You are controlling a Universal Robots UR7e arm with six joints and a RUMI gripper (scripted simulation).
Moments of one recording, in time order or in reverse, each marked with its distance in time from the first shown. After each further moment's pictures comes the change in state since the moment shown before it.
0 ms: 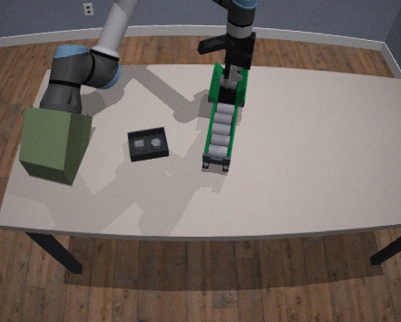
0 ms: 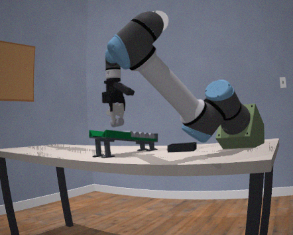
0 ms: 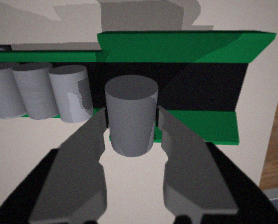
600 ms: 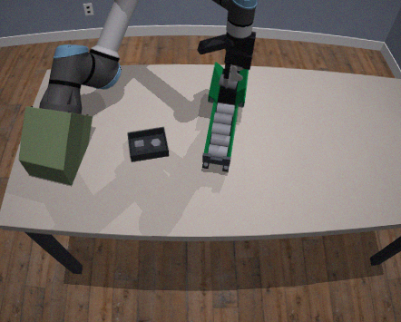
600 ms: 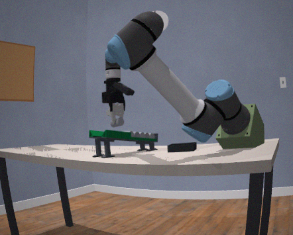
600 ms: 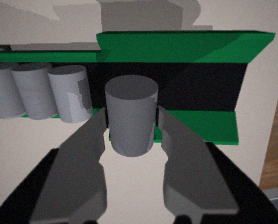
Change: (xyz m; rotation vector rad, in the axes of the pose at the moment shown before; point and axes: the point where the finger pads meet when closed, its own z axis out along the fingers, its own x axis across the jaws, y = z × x) arm 0.001 0.000 0.000 0.000 0.000 0.001
